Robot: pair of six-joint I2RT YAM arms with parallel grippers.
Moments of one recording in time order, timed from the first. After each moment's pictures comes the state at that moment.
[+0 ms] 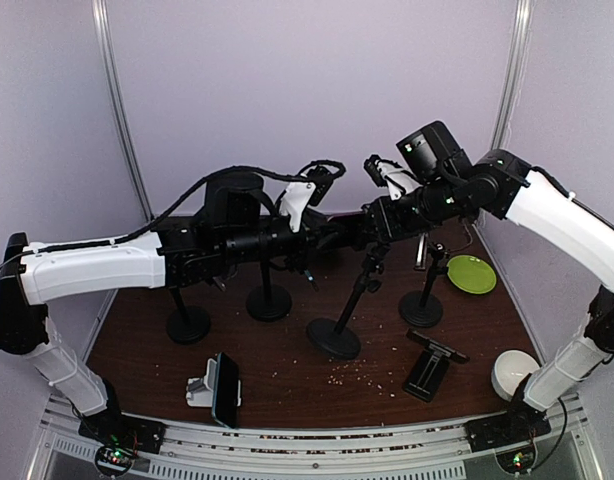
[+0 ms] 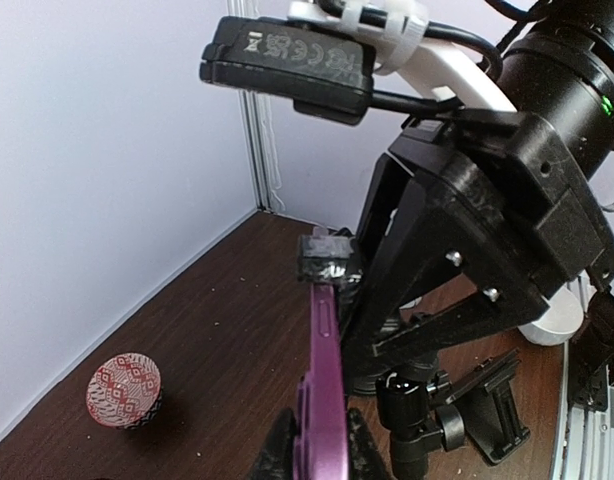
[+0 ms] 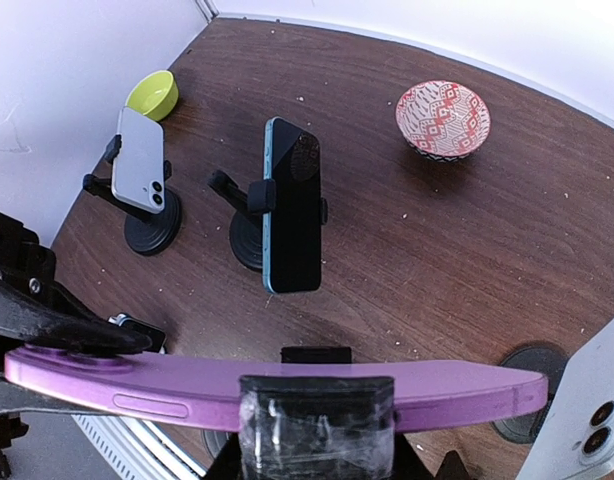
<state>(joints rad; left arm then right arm) -1.02 1.56 1.29 0.10 0.04 0.06 0.80 1.52 1.68 -0.92 0.02 0.36</state>
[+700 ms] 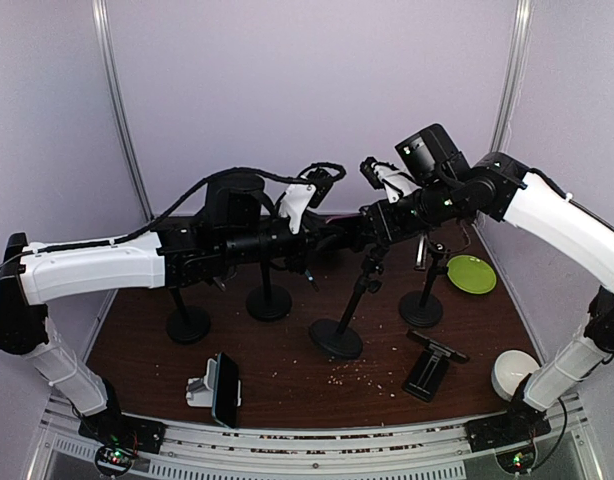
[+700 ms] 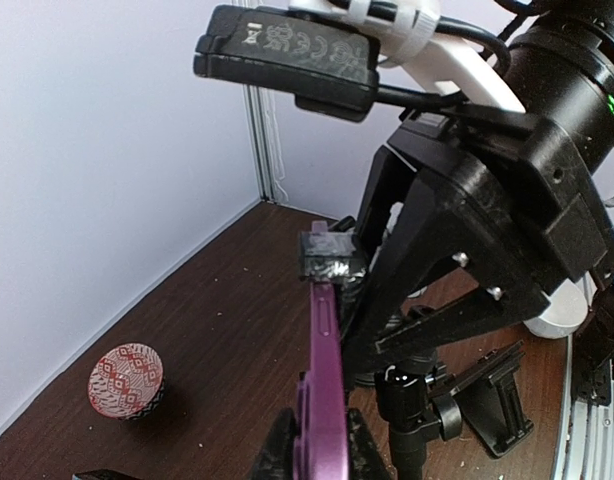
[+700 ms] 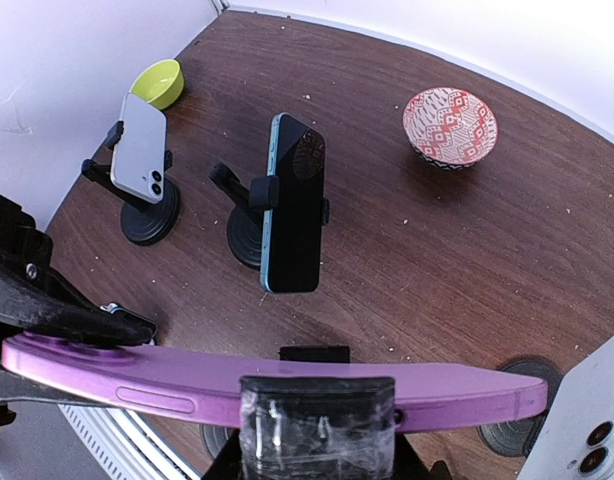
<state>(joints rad) -1.02 1.56 1.29 0.07 0.02 0.06 0.80 1.52 1.66 -0.89 0.00 0.29</state>
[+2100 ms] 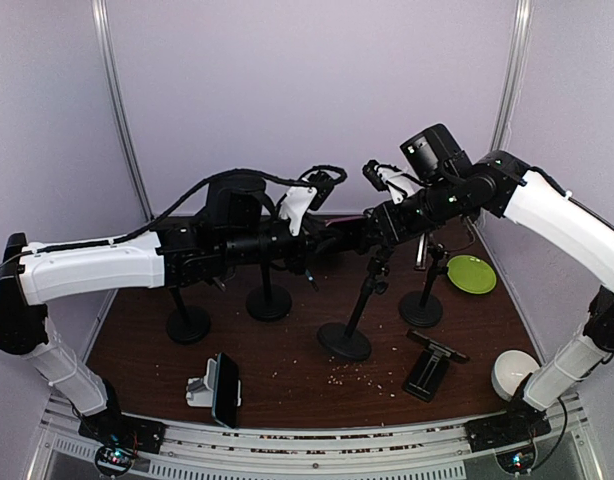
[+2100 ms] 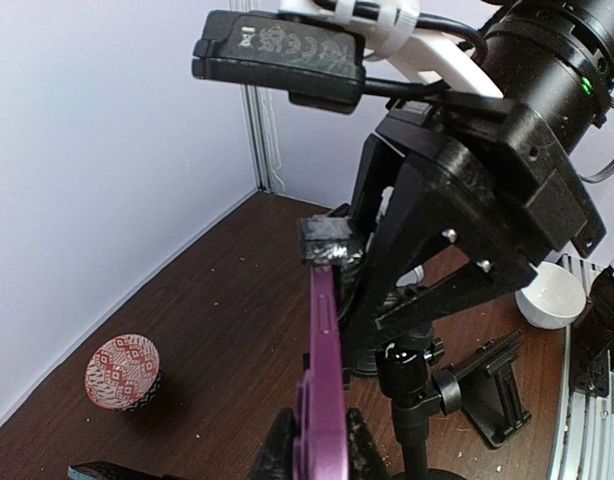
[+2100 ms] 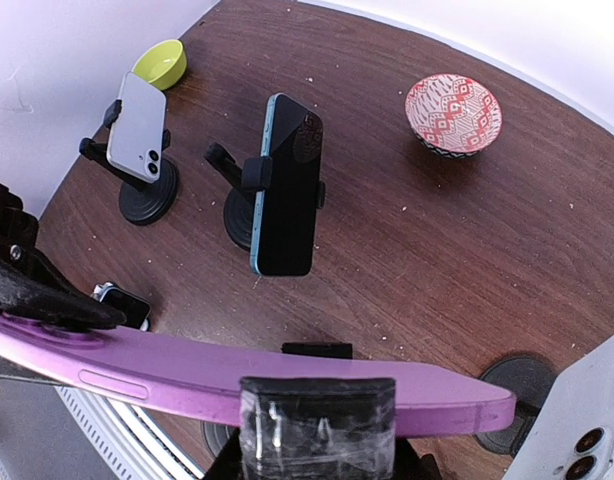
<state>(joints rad) -1.02 1.56 1.29 0.04 0.02 0.06 0.77 1.52 1.66 -0.93 -0.08 0.23</state>
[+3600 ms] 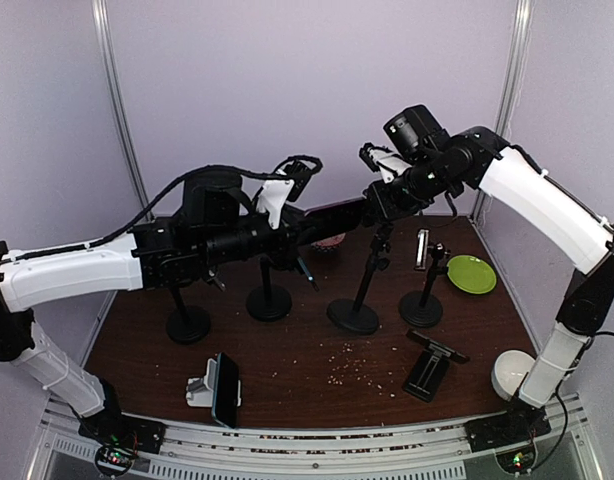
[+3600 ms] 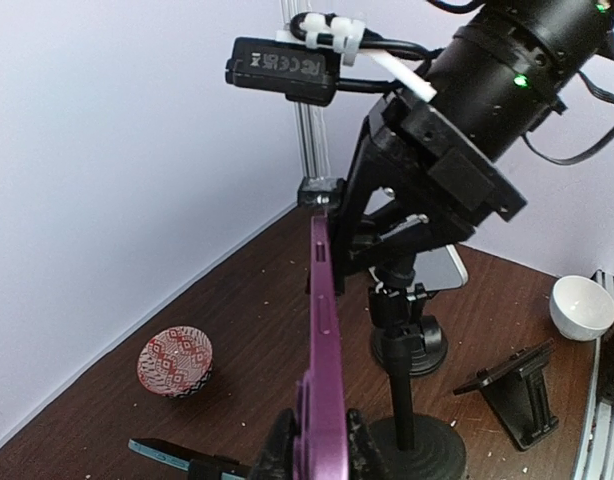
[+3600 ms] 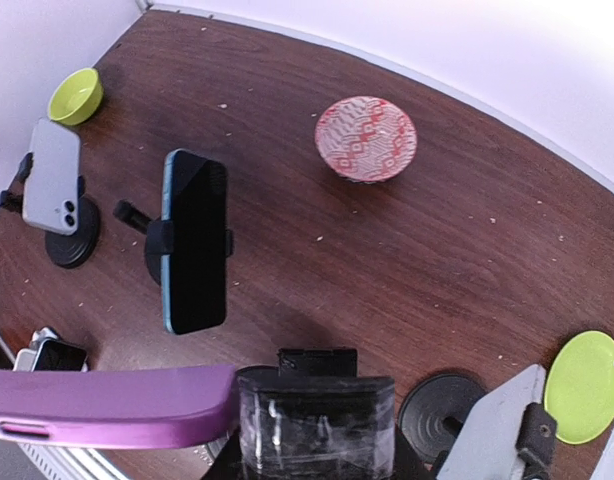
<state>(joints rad) -1.01 1.46 1.23 0.03 -0.07 0.07 0.72 1.71 1.94 -1.07 0.07 0.21</state>
